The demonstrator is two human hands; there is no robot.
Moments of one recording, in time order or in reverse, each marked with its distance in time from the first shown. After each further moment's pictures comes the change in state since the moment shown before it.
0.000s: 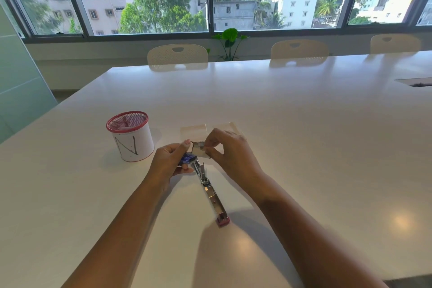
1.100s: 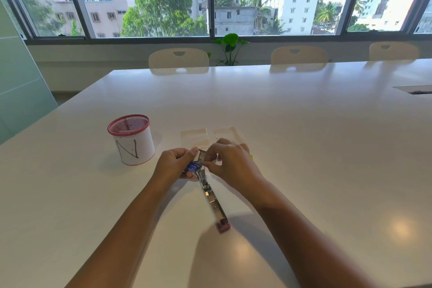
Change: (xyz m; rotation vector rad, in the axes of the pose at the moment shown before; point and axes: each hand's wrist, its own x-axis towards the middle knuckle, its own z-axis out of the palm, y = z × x) left_hand -0.001 0.000 0.002 0.191 -0.088 0.112; right_hand -0.003 0.002 0.002 -0.195 -0.104 -0.004
